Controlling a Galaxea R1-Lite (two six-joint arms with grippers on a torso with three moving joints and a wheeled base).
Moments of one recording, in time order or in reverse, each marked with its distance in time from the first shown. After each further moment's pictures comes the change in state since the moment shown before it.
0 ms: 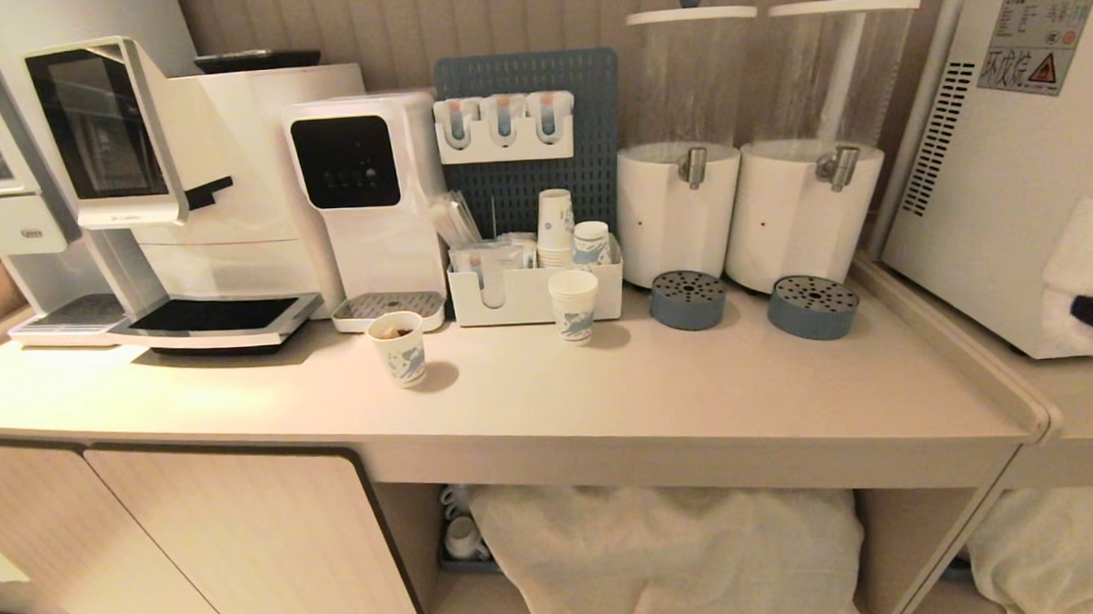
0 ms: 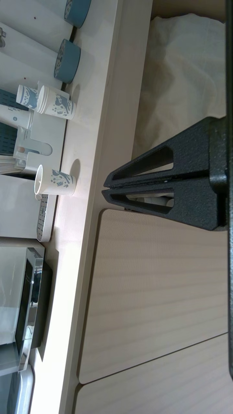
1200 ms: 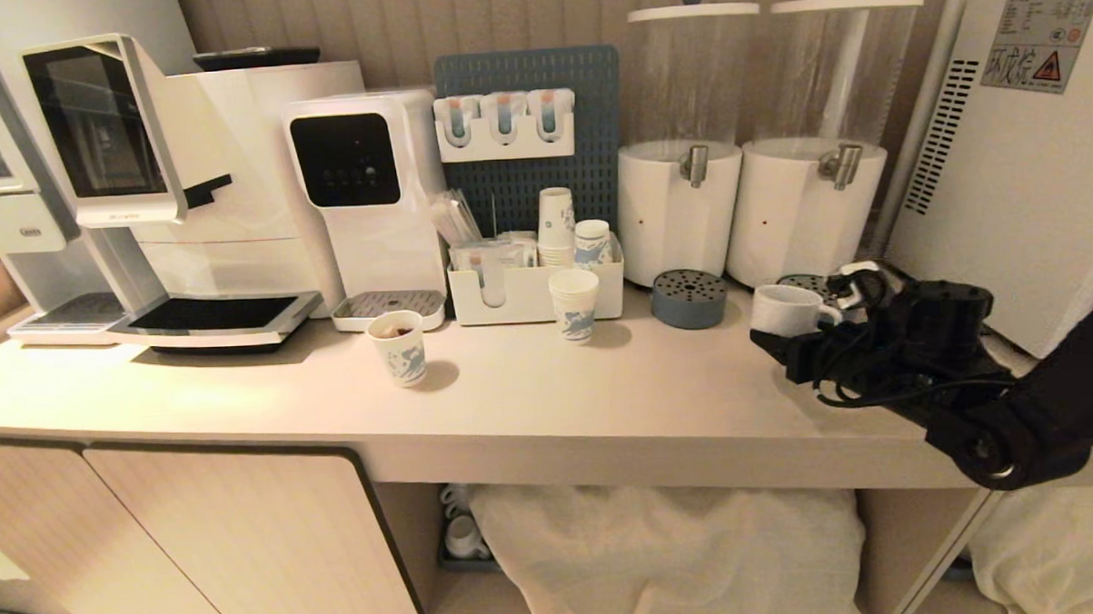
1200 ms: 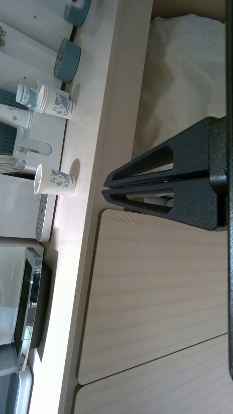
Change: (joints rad) left arm 0.000 0.000 0.000 0.000 0.000 -0.004; right arm 0.096 1.155 -0.048 -1.075 -0.212 -0.076
